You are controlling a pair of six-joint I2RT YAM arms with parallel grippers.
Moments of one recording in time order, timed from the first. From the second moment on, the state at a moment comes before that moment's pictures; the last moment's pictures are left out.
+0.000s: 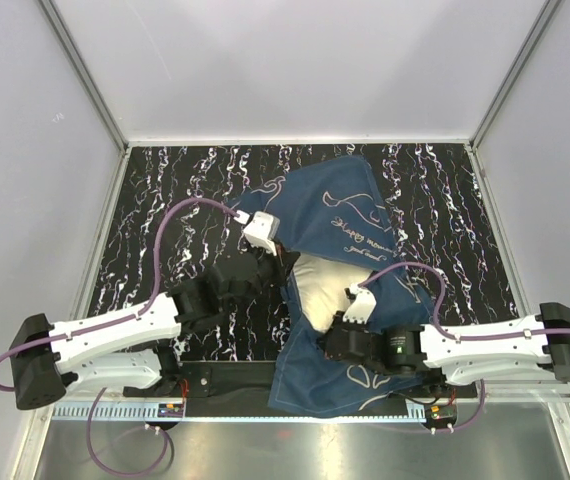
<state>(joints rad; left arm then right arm) -1.10 1.05 0.75 0.08 -0.44 -0.46 1.49 1.03 0.50 -0.38 0.56 1.41</state>
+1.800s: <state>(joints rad) -1.12 1.52 0.72 0.46 0.13 -0.08 1.50 0.80 0.48 -0.72 0.63 1.47</state>
